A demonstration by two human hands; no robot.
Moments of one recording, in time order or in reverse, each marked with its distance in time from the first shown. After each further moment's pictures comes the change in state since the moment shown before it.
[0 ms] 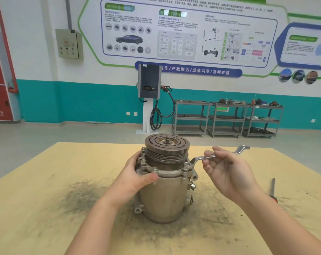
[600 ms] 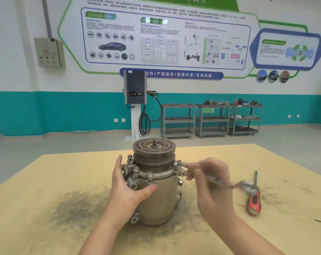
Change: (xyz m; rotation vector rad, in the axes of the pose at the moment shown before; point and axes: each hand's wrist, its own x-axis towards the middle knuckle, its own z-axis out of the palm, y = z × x) left_hand -0.017 -0.012 0.024 0.001 0.259 0.086; right_hand -0.044 0.049 -0.005 -0.742 -0.162 -1.021
